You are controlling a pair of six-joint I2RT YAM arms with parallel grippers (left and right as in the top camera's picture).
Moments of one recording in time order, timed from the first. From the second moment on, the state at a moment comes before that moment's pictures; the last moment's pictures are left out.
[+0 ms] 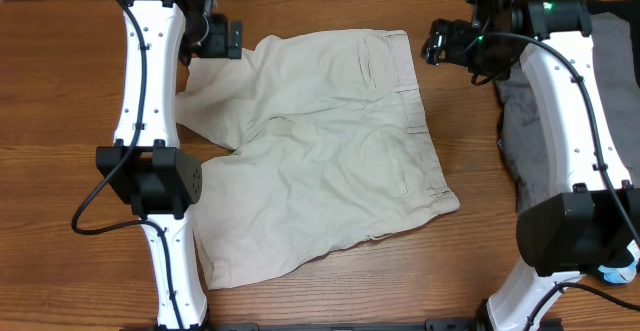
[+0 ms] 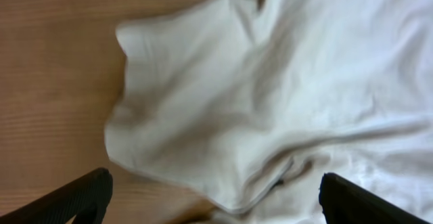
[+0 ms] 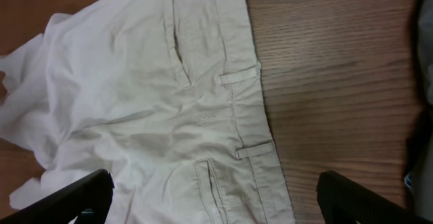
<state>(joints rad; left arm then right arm) -0.03 2.38 2.61 -1.52 0.04 -0.04 0.06 1.93 2.00 -1.23 -0.24 0.21</state>
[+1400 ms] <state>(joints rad) 0.08 2.74 2.61 -1.13 0.12 0.11 0.10 1.94 2.00 -1.17 -0.20 0.17</state>
